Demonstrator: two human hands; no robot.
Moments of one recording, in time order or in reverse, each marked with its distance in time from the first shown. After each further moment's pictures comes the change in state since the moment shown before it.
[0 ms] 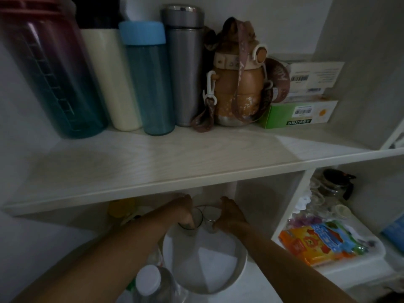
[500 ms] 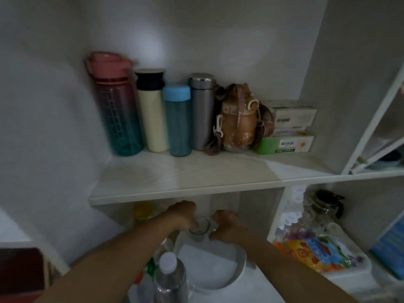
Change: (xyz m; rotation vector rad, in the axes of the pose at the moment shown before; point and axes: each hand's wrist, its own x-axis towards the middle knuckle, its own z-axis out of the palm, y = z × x) left_hand -0.111 -0.003 -0.046 0.011 0.072 0.032; right_hand -0.098 -0.063 -0.044 -0.214 -0.074 -0.157
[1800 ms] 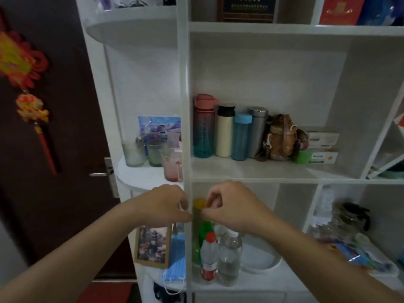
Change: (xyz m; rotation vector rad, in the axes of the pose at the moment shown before) left_hand -0.377 -0.109 -0.092 -0.070 0.259 0.113; right_hand -0.276 -0.254 -0.024 0.044 0.226 -0.460
